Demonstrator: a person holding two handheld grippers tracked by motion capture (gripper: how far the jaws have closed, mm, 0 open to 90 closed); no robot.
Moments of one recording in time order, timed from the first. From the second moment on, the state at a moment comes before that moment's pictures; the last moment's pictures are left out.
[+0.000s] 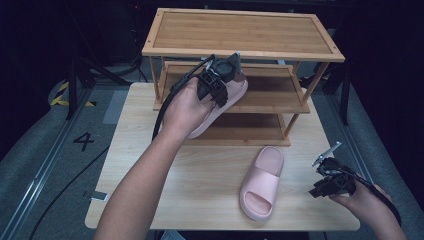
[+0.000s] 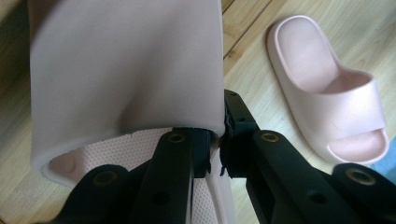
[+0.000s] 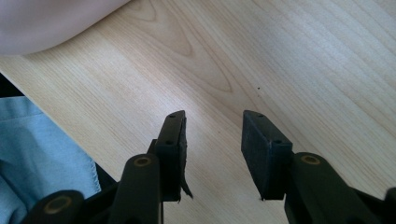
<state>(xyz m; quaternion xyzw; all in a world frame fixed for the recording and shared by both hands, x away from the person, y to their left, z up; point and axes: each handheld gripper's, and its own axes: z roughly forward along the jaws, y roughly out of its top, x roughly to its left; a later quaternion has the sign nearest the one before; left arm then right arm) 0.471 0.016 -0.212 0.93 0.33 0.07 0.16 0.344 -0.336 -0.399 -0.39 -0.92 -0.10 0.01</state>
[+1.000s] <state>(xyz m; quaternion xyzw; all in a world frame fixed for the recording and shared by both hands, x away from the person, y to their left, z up) 0.439 0.048 -0.203 0.91 0.38 0.07 0.18 0.344 -0.326 -0.398 -0.38 -0.92 -0.10 0.02</state>
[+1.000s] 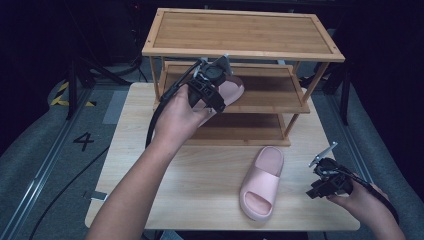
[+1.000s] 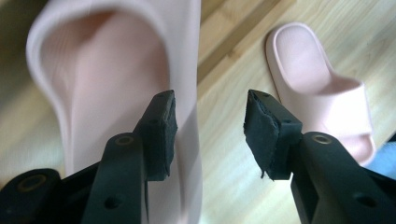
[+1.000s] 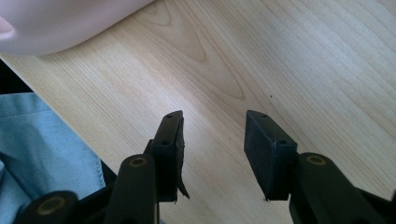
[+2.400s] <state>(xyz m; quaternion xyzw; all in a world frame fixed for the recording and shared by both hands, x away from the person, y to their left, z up) 0.428 0.122 -0.240 0.89 0.43 0.01 0.12 0.345 -0.341 -0.397 -0.40 -0.91 -0.10 0.02</state>
